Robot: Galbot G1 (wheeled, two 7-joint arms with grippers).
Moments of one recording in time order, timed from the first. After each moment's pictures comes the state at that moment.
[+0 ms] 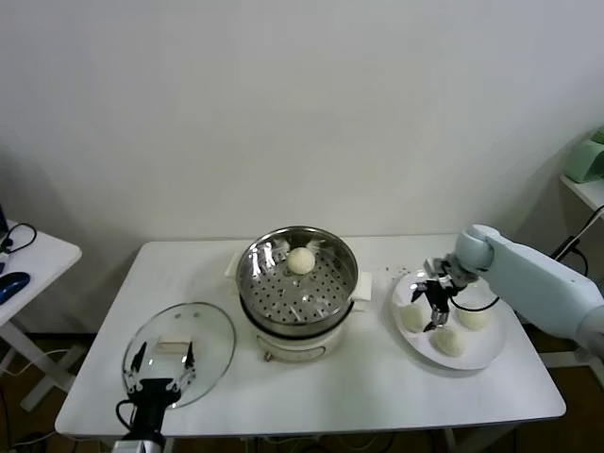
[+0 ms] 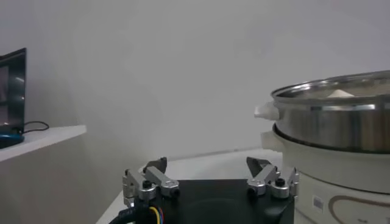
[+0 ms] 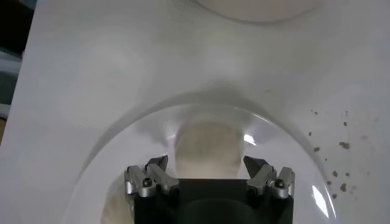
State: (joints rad) left arm 1.73 -1.47 -0.63 -2.01 0.01 -0.10 -0.08; right arm 0.04 0.85 -0.91 0.93 0.04 -0.02 -1.15
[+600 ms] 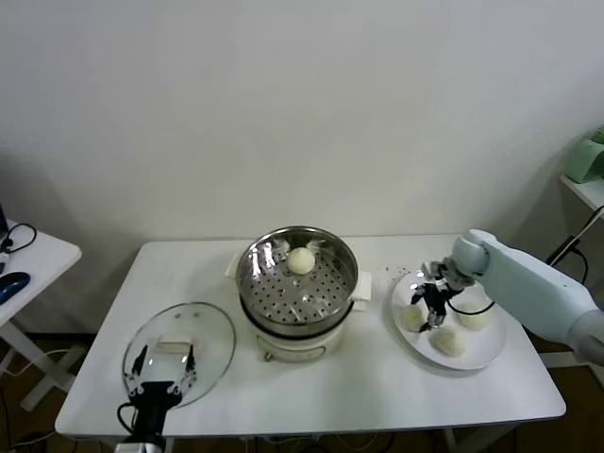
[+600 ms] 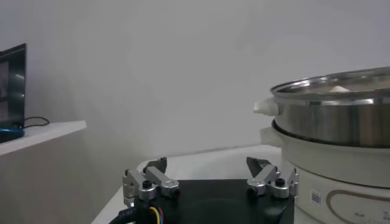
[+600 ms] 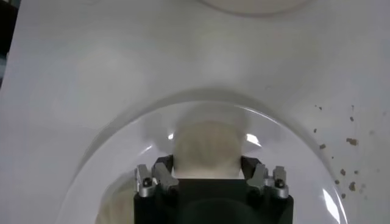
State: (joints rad) left arm 1.73 -1.48 -0.63 -2.00 0.01 -0.11 -0.08; right arm 0.01 0.86 -0.87 0.91 0.02 -0.03 -1.15
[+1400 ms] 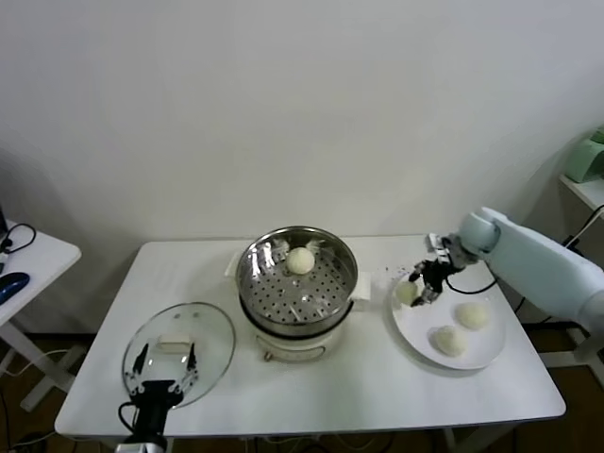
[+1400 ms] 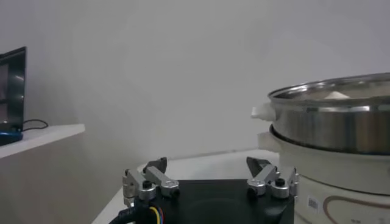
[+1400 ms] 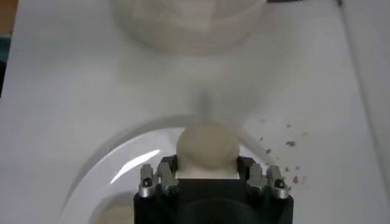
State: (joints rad) left arm 1.74 -1.48 -0.62 -2.01 0.02 -0.11 -0.08; right arm 0.25 0.85 -1.04 0.92 0.35 -0.14 -1.13
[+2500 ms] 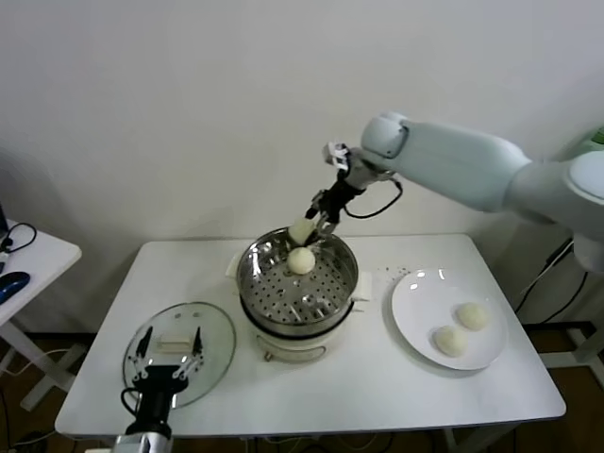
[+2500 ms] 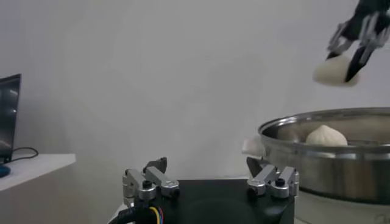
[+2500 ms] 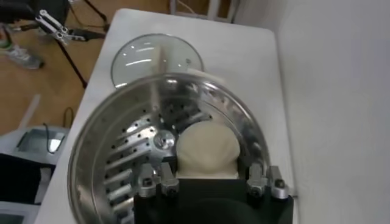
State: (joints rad) left arm 1.74 -1.48 -0.60 -2.12 0.03 -0.08 -0.09; right arm 0.65 1.30 -1.48 0.92 0.96 -0.24 -1.09
